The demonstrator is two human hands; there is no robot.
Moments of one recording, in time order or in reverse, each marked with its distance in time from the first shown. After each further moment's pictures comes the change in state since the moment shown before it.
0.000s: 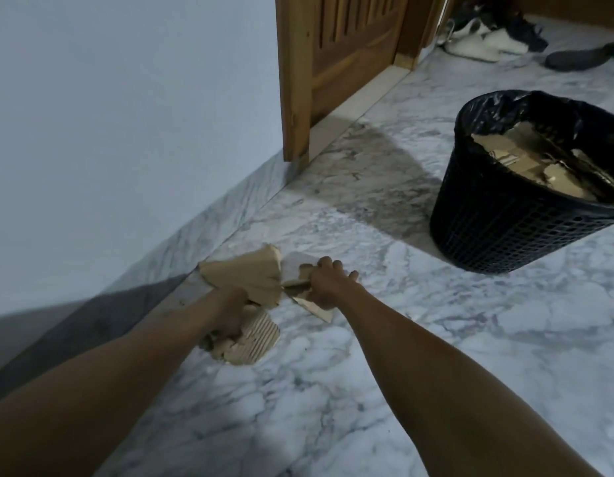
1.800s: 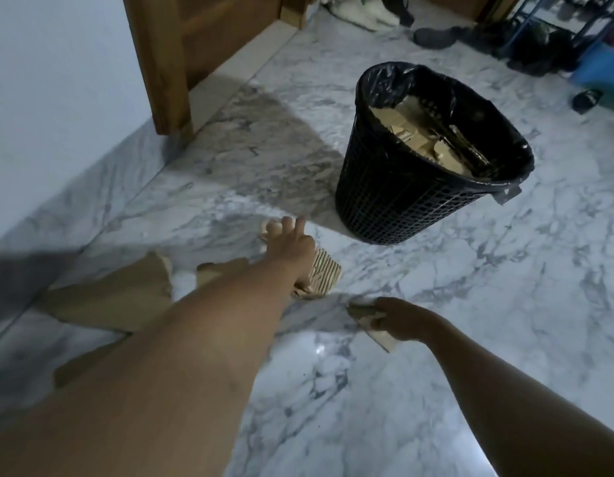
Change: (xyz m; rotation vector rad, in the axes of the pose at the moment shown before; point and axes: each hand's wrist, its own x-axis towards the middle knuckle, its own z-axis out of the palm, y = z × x) left_hand 0.082 0.254 -0.050 0.244 0.351 0.506; right_hand -0.106 0.247 0.055 0.285 -0.102 0.325
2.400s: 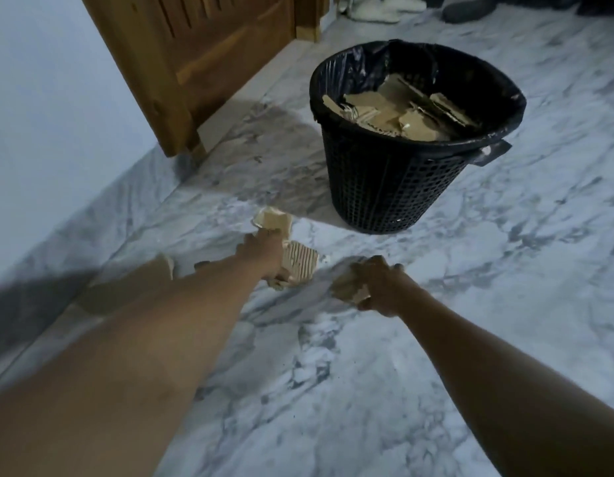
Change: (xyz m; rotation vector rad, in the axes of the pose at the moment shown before) left_hand -0.017 0.007 0.002 -0.178 -0.119 -0.292; right_hand 0.031 0.015 -0.013 -0.157 0.228 -0.179
